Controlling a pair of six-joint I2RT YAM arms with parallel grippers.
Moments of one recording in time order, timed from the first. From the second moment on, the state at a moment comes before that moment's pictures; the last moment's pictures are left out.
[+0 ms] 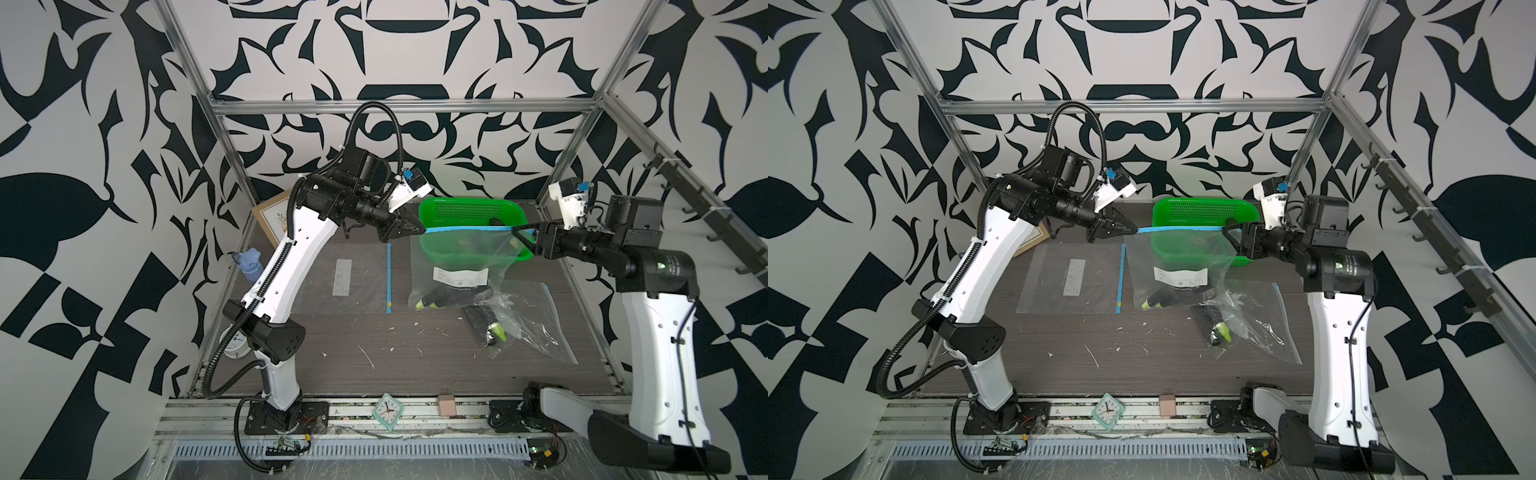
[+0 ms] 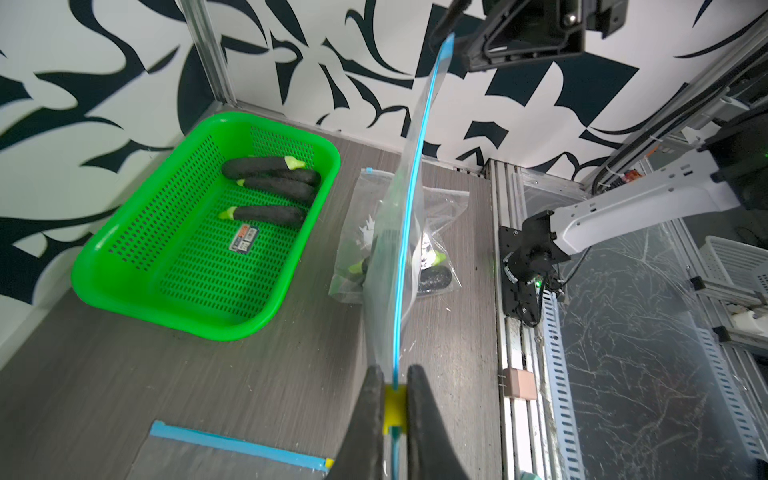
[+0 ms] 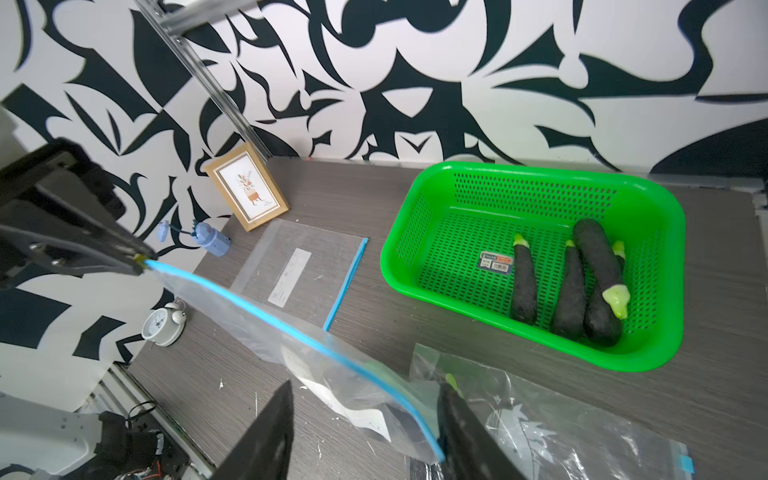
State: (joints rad) left arm -0.58 1.85 2.35 -1.28 0.80 0.46; right arm -0.12 1.13 1.66 -1.09 -0.69 -0.02
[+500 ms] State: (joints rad) left arm -0.58 1.89 2.46 -1.30 0.80 0.48; right arm 0.09 1.24 1.93 -1.14 -0.89 -0.20
